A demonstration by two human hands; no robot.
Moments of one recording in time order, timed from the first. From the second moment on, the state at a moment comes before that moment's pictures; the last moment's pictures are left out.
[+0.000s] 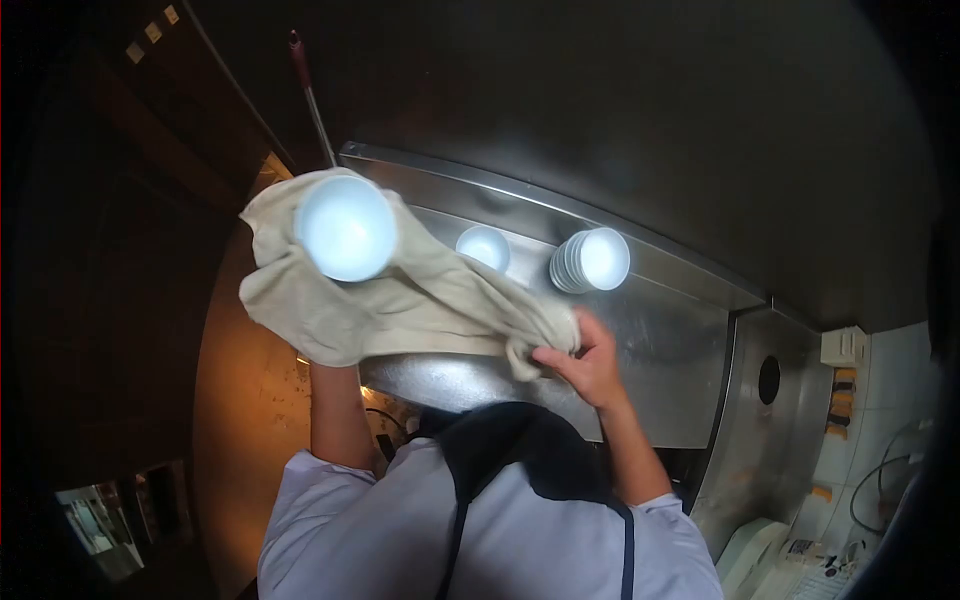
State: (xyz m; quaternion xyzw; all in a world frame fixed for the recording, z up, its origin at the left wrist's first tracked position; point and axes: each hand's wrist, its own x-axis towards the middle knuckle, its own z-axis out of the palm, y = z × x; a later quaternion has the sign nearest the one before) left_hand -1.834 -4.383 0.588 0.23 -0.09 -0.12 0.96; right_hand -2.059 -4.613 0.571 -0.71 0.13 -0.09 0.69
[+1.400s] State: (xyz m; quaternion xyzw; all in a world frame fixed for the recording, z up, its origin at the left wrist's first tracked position) left_hand -1.864 -4.469 0.490 0.88 -0.25 0.02 0.39; right_hand -2.015 -4.572 0.496 -0.74 0.18 -0.04 0.65
